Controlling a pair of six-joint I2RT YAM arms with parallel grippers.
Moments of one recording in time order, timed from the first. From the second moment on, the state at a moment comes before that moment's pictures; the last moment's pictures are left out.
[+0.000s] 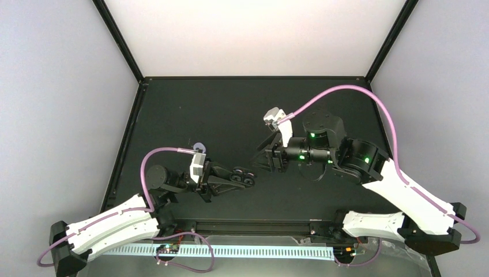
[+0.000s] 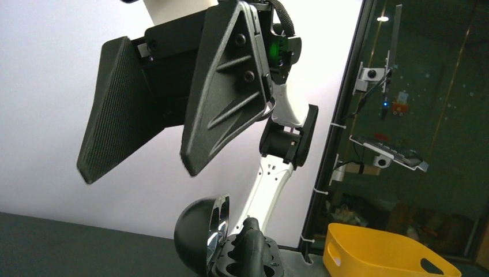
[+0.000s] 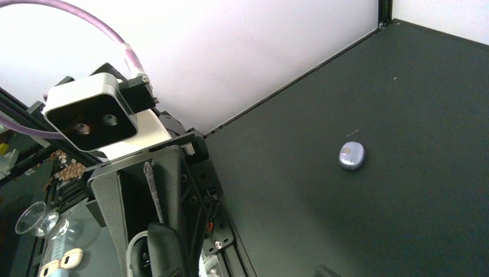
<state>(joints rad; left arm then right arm) -0.98 0.63 0.44 0.59 0.57 -0.47 1.03 1.07 1.44 -0.74 -0.25 0.33</state>
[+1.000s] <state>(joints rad) -0.98 0.63 0.45 0.54 0.49 -0.47 1.07 1.10 1.42 -0.79 -0.15 0.33</state>
